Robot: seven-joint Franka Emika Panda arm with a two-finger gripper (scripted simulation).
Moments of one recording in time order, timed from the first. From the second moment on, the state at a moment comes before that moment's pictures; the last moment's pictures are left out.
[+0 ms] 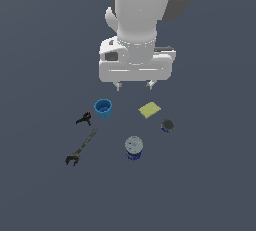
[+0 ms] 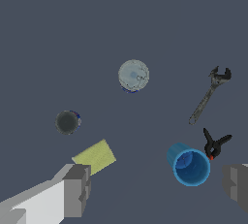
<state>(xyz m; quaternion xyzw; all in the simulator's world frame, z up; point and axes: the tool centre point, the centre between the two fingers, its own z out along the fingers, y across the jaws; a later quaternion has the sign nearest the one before) 0.004 0.020 0.312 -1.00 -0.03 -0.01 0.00</state>
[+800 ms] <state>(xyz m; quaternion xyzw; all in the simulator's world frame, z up) 0.009 0.006 0.312 -1.00 -0.01 -0.01 0.01</state>
